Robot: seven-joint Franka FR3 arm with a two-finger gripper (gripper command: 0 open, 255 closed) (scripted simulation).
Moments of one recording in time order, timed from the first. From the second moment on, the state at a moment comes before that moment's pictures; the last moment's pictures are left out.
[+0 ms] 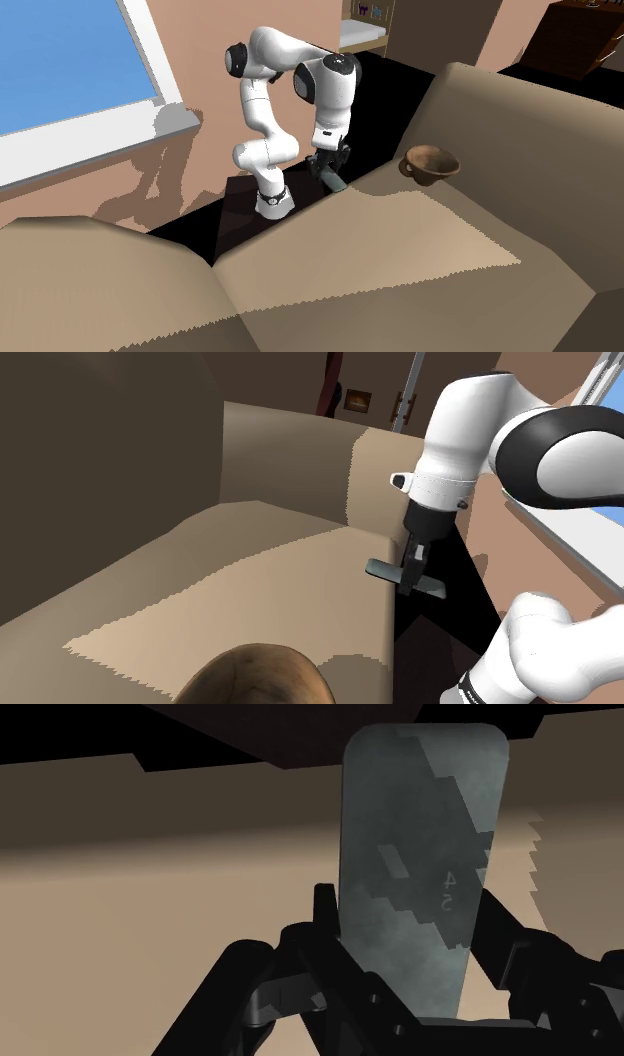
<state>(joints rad) 0.18 -0.80 0.33 -2.38 0.23 1.54 0.02</state>
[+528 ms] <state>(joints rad) 0.17 -0.78 0.31 -2.25 0.21 1.44 0.03</state>
